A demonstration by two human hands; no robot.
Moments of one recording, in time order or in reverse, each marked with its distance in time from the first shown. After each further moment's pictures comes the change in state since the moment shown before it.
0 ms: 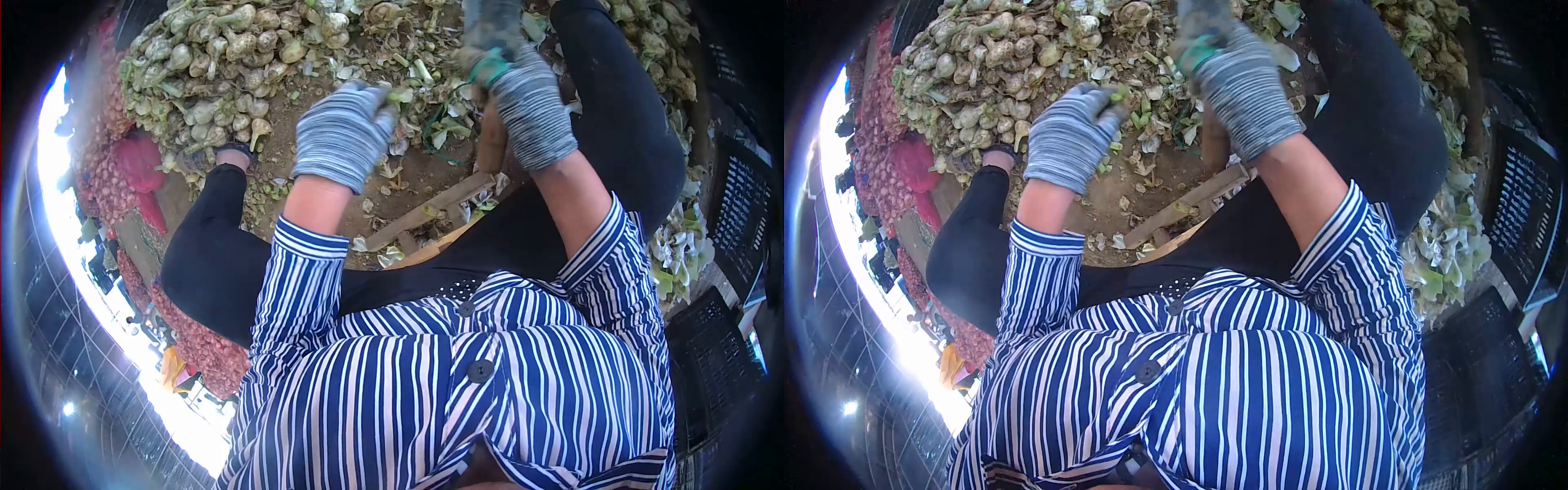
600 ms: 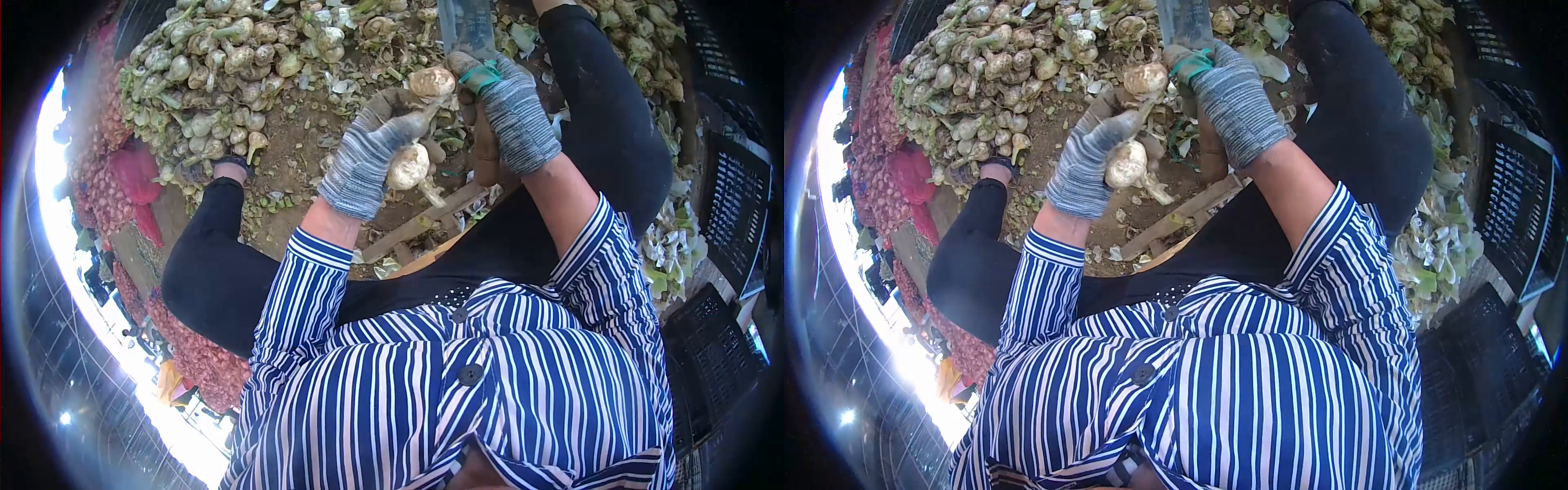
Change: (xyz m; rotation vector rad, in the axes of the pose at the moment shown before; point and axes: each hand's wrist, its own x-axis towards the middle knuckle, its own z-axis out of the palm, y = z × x) left_hand -0.013 0.025 0.013 -1.870 -0.243 -0.112; right_hand -0.007 -0.021 0.002 0.129 -0.043 0.242
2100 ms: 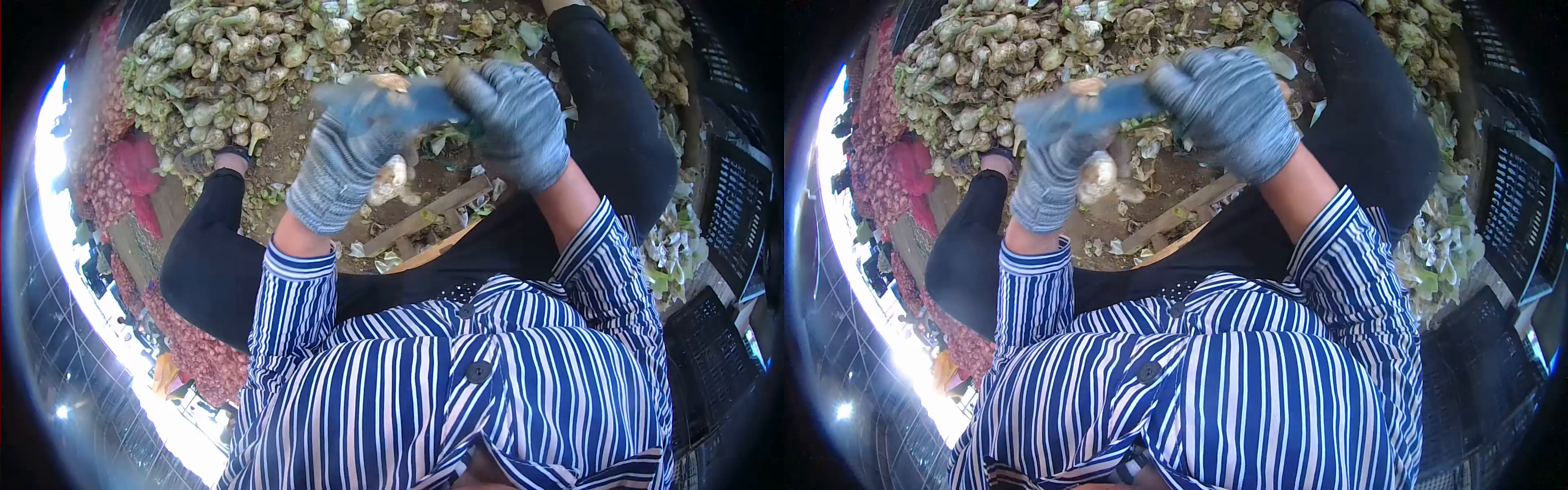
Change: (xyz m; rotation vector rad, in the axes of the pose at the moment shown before) left_hand -0.025 0.026 -0.028 1.071 -0.031 0.343; right_hand -0.028 -0.031 0.000 -1.348 -0.079 -1.035
